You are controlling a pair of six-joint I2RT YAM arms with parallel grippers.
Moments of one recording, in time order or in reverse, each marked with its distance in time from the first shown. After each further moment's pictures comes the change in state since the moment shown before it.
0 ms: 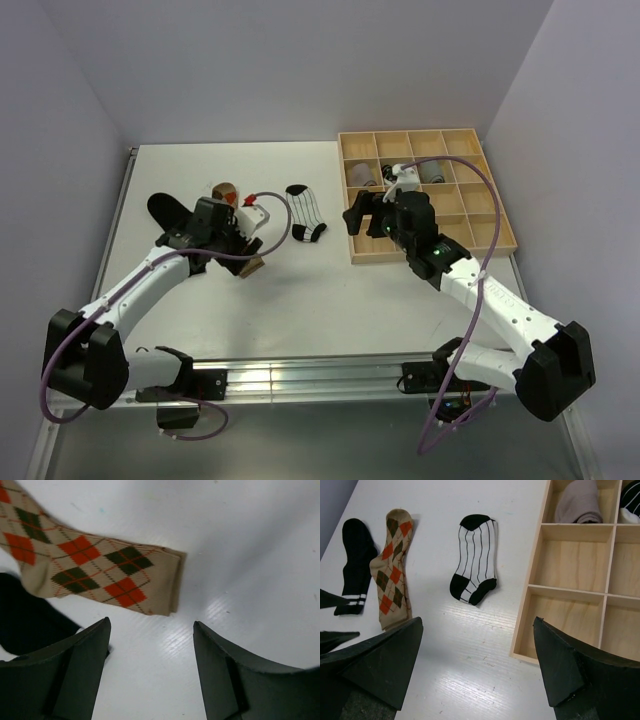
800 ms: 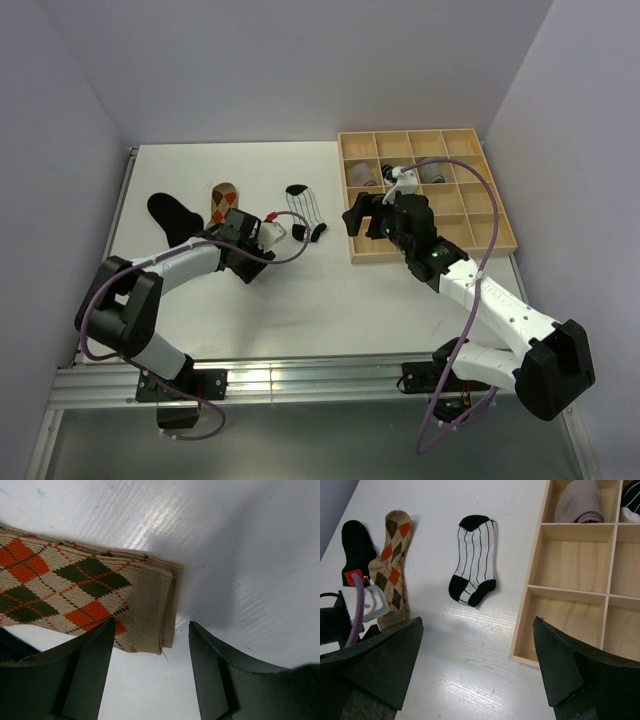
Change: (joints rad) left arm -0.097 0.292 -0.048 0.155 -0.116 0.000; right arm 0.000 0.010 -0.034 0.053 0.004 0.007
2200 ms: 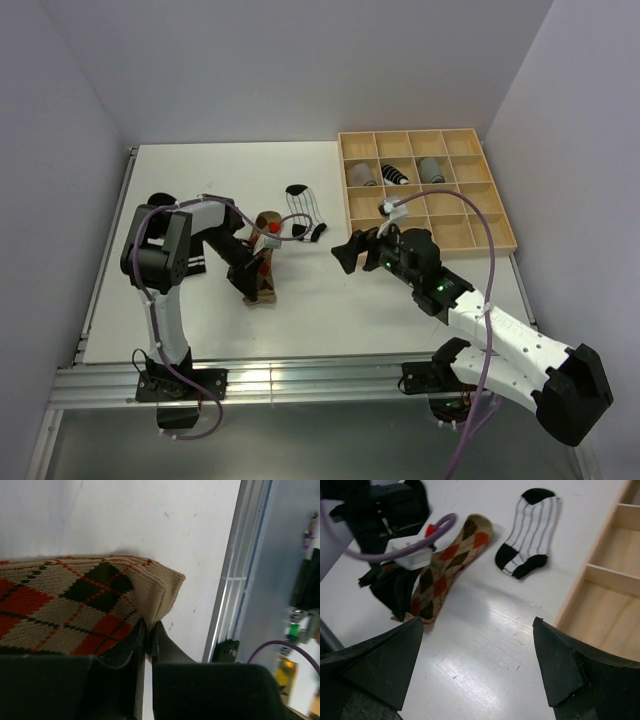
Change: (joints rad) left arm 0.193 0.446 0.421 -0.880 0.806 0.674; right arm 0.084 -0.211 -0.245 0.125 -0.146 -0.038
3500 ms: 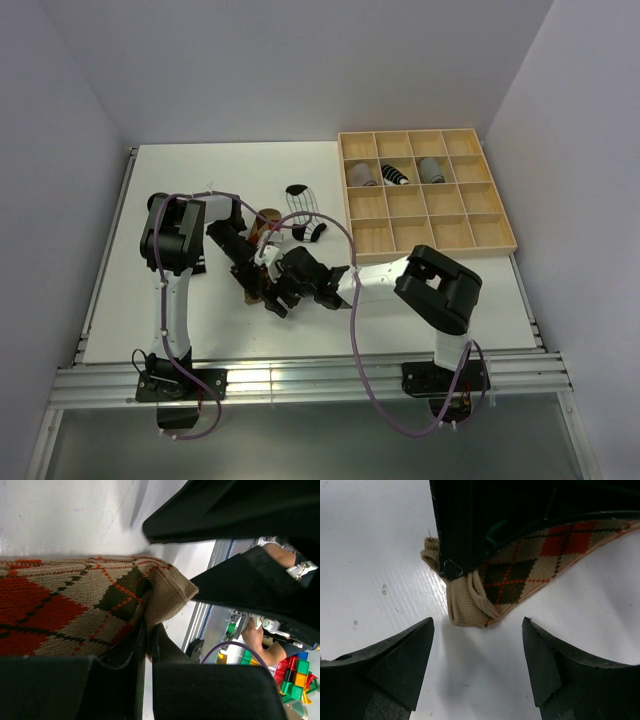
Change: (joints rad) left arm 0.044 0.279 0.185 -0.179 0.027 -0.080; right arm 0.428 0.921 0.362 0.158 -0.087 -0.332
